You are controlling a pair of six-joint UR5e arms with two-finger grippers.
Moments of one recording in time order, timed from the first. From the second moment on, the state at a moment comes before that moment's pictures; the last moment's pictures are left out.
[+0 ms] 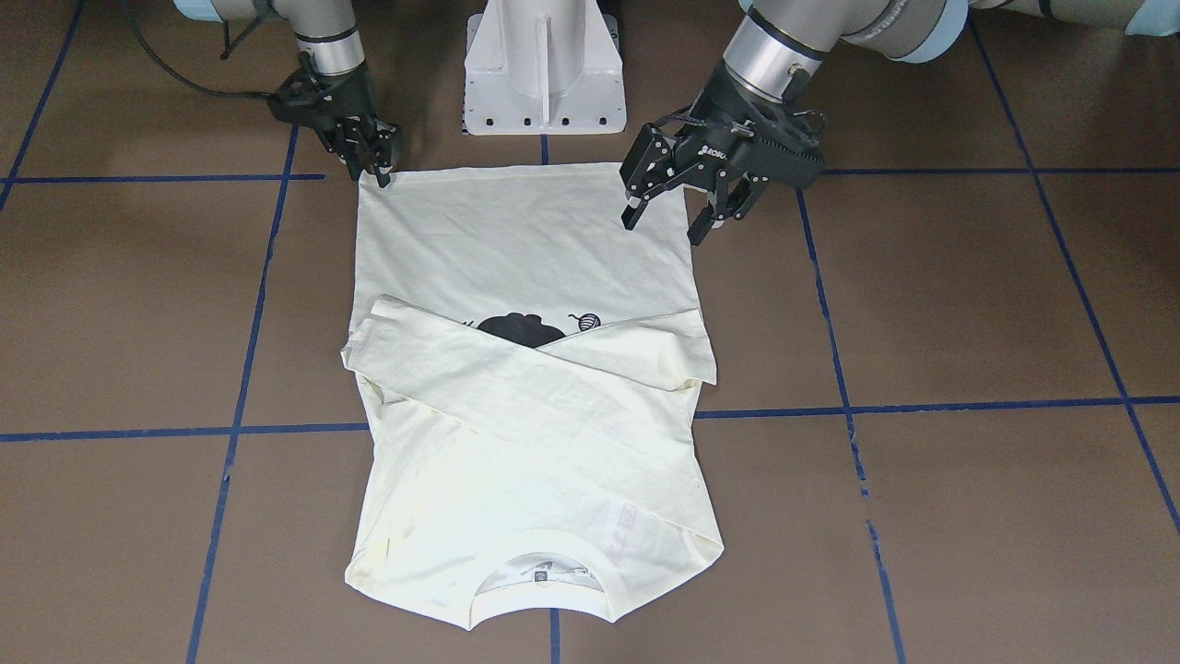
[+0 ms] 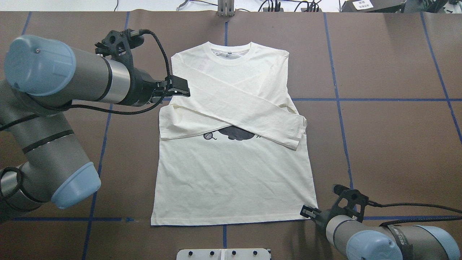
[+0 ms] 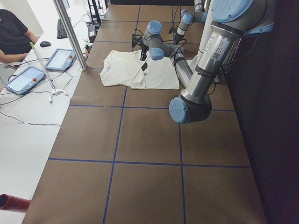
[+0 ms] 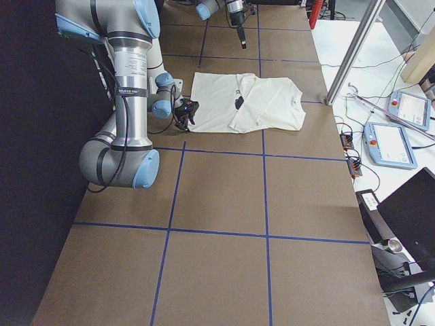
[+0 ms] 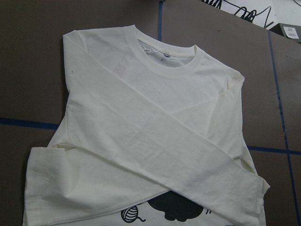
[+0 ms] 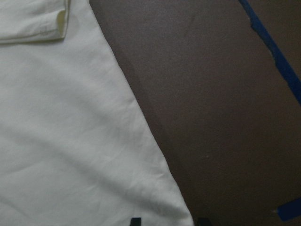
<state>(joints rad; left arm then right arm) -0.68 -2.06 -1.98 -1.92 -1.88 -1.37 0.04 -1.59 2.11 -1.30 1.31 1.97</state>
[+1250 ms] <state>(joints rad) -0.48 -1.97 -1.97 -1.85 -1.69 -1.59 0.06 -1.61 2.19 -1.30 1.35 1.96</state>
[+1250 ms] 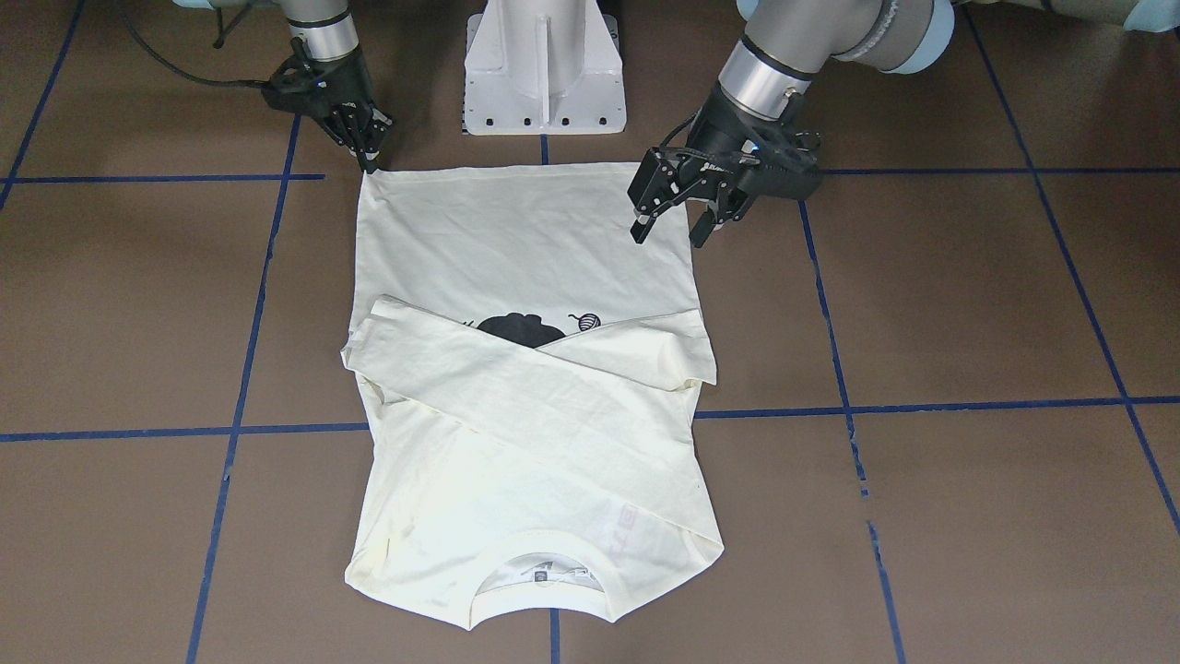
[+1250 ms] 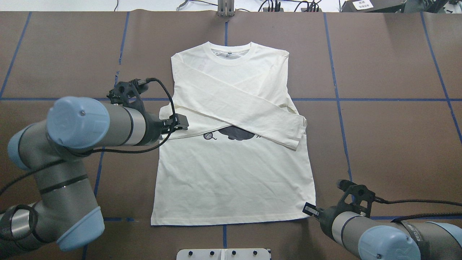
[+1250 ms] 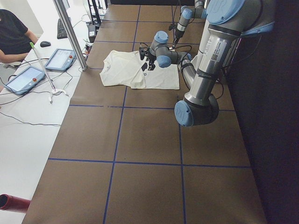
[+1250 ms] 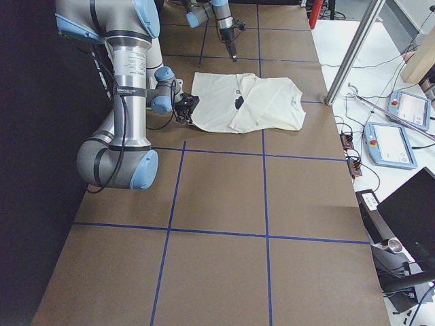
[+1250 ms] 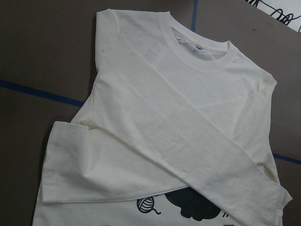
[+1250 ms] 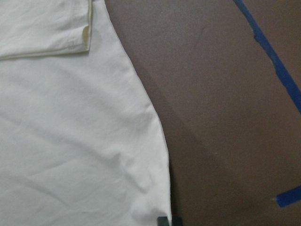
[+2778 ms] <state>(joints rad) -0.15 -1.80 -2.04 -1.68 -1.59 -1.87 0.08 -1.60 2.20 -1.30 1.37 1.96</state>
